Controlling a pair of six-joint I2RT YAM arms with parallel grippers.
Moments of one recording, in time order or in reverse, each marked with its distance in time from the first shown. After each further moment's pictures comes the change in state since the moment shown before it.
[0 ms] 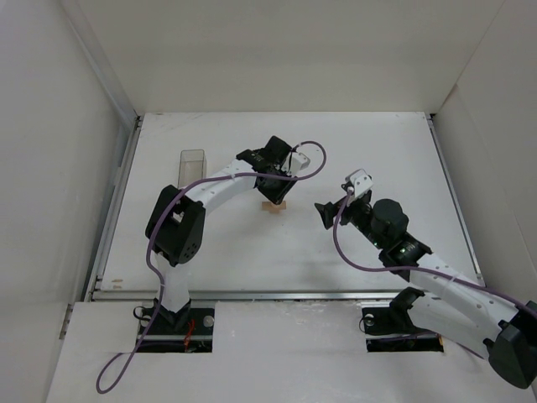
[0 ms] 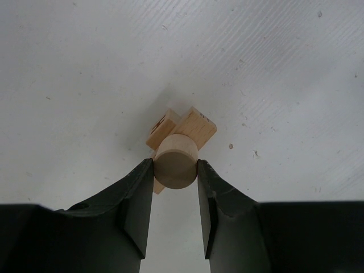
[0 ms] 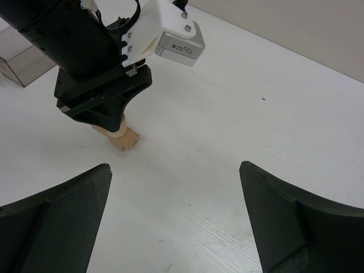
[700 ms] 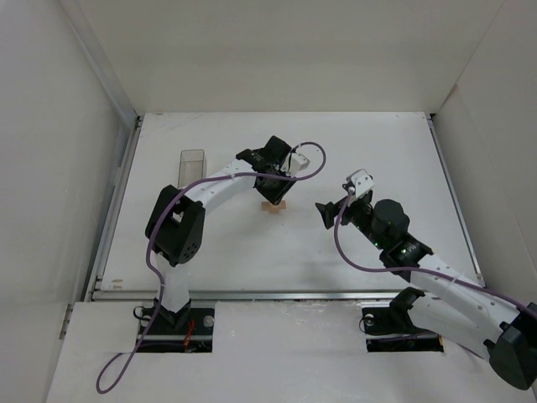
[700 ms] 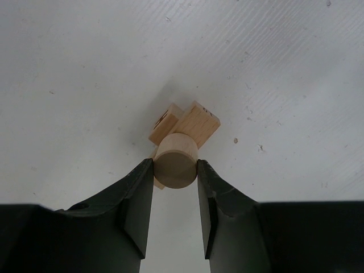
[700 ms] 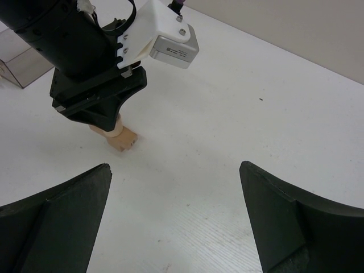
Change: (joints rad) left arm -0.001 -0.002 0.004 -0.022 -0.011 0.018; right arm 0.000 -0.011 0.000 -0.007 0.007 0.000
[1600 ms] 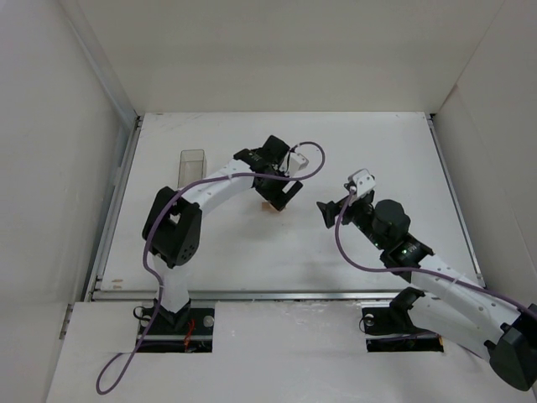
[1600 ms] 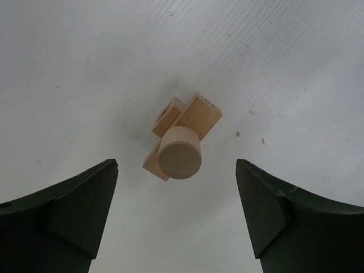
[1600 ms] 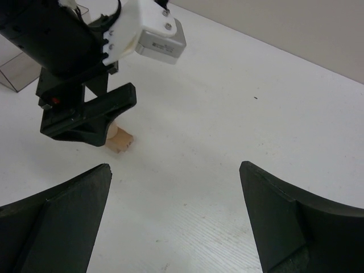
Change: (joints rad) left arm 0.000 -0.019 -0.010 -0.010 -0.005 0.014; right arm 0.000 -0.008 0.000 -0.004 0.021 0.002
